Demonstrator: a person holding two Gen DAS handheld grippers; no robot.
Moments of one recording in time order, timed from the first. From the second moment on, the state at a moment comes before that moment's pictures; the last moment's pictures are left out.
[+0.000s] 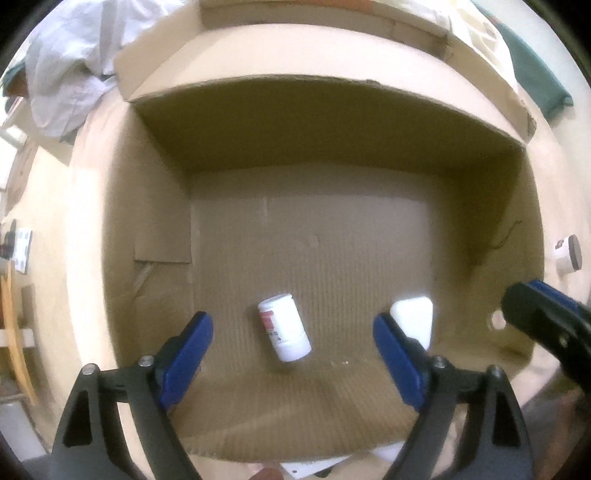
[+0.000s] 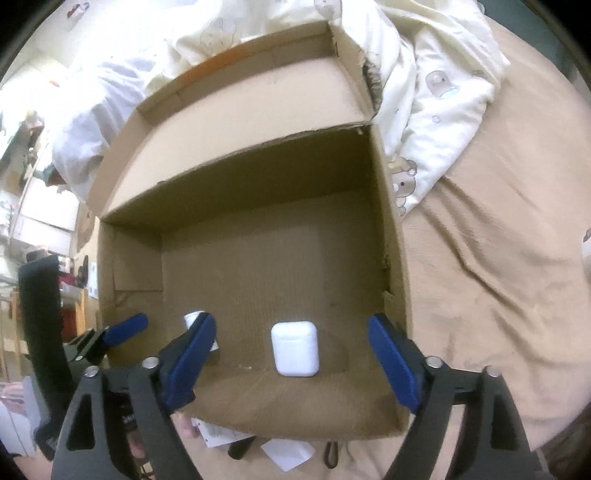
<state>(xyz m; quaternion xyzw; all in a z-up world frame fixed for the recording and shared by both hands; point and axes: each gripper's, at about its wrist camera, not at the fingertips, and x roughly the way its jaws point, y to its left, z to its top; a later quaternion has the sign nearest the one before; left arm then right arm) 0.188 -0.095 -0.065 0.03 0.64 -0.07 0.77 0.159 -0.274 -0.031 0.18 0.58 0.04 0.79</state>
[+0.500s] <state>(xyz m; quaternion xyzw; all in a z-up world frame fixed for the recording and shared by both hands) 0.153 -0.077 -0.012 0.01 0.61 -0.06 0.79 0.127 -0.274 -0.007 0.19 0.55 0.04 0.81</state>
